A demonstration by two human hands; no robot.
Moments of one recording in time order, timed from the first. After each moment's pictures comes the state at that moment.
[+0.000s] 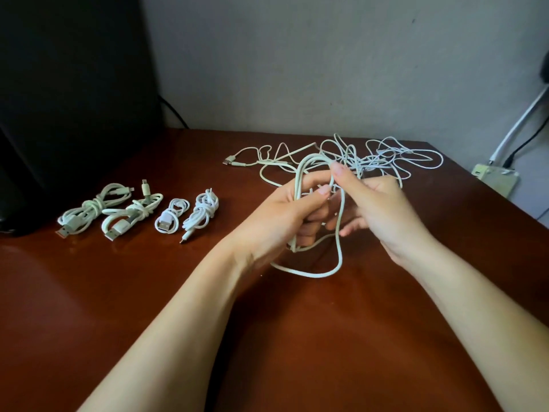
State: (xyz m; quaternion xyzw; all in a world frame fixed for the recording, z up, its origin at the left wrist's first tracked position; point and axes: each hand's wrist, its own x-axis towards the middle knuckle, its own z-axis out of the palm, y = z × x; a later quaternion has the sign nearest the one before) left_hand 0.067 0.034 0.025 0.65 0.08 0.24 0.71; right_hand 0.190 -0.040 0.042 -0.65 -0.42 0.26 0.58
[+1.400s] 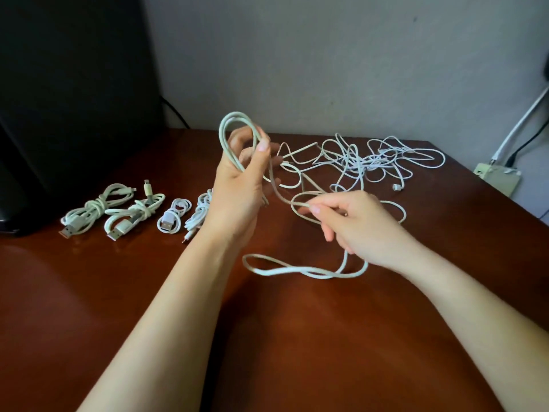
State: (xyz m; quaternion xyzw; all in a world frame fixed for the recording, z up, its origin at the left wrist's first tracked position) left_hand 0.059 0.058 0.032 0.56 0.18 0.53 0.61; right_hand 0.183 -0.044 0.033 -0.68 -0.59 0.18 0.39
